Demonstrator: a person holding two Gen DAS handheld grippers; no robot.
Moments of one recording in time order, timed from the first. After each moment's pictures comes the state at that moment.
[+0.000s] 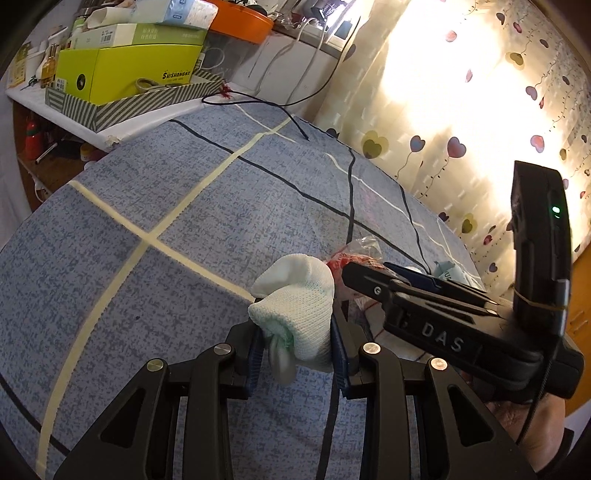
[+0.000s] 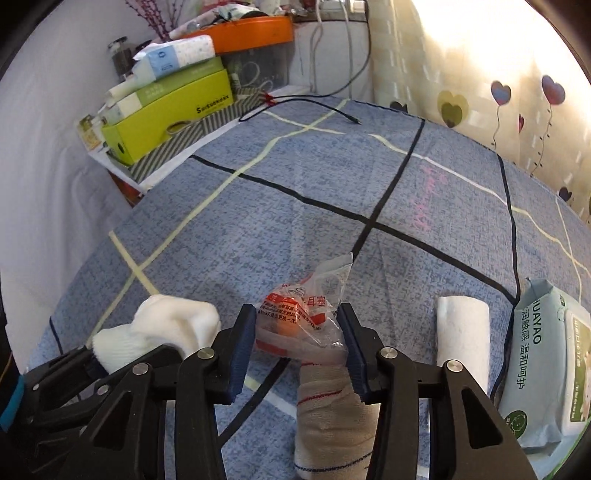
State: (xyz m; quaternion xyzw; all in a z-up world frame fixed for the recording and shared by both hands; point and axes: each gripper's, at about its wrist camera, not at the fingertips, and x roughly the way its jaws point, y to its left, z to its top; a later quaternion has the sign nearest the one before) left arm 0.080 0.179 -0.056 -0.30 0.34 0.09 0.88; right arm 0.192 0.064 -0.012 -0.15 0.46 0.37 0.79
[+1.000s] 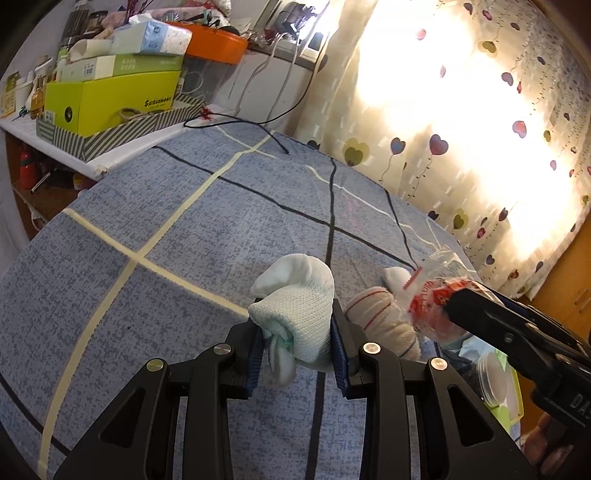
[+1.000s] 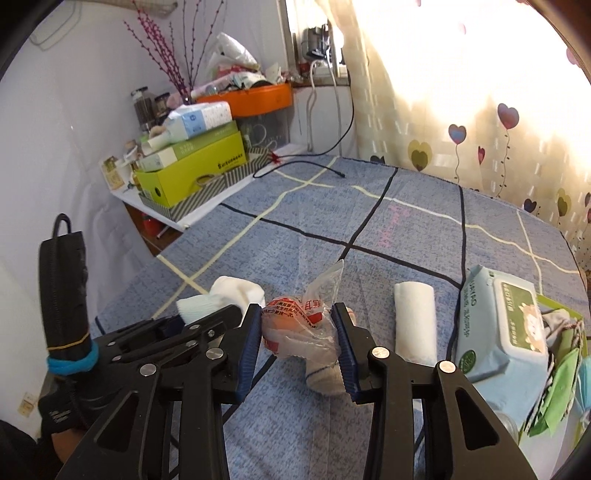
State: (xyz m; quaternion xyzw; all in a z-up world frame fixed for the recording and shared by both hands) left arm 0.076 0.160 -0.044 -0.26 0.31 0.08 0.91; right arm 0.125 -0.006 0.053 -0.09 0.38 0.38 0.84
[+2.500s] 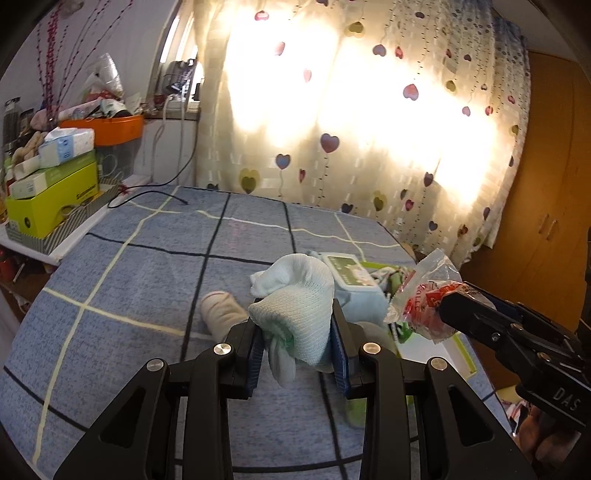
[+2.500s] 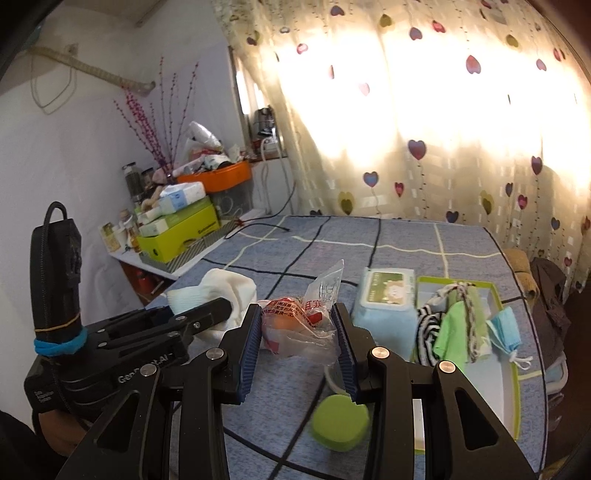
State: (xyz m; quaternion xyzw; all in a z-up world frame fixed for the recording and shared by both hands) left arm 0.039 0.009 0.056 -0.13 0.27 0.00 0.95; right arm 0.057 -0.180 0.119 -0.01 0.29 0.33 0.90
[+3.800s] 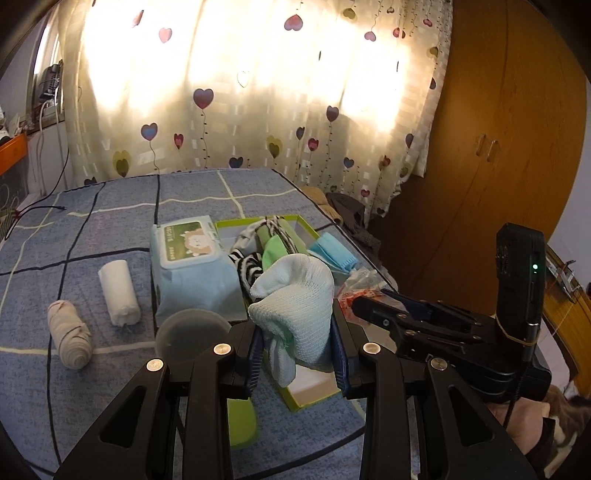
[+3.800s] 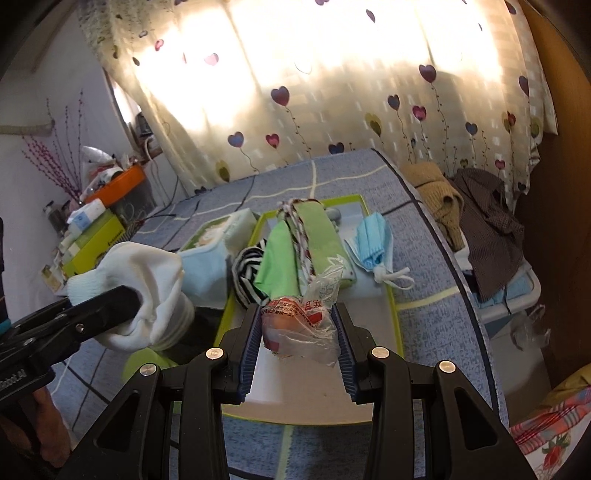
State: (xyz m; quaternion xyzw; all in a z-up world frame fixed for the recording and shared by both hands) left arm 0.098 -0.141 0.044 -0.06 0.33 -0.16 0.93; right arm 0.123 -0.332 0.028 0.08 0.37 0.20 0.90
